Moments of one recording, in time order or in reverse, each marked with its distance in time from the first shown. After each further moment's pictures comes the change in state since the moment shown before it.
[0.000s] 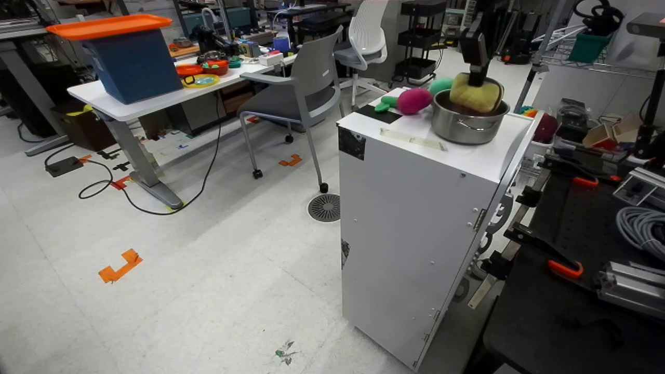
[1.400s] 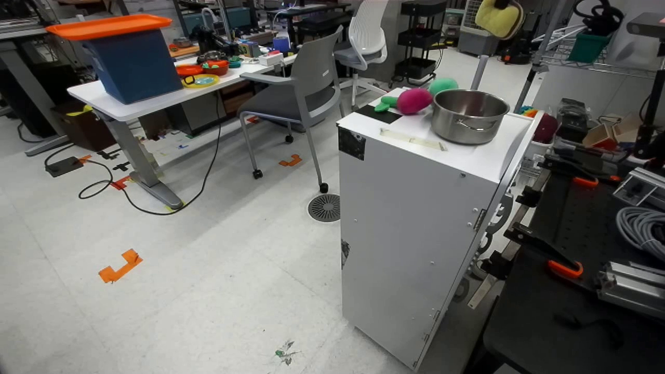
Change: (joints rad) arm -0.164 -0.140 -0.087 0.046 0.003 0.000 0.016
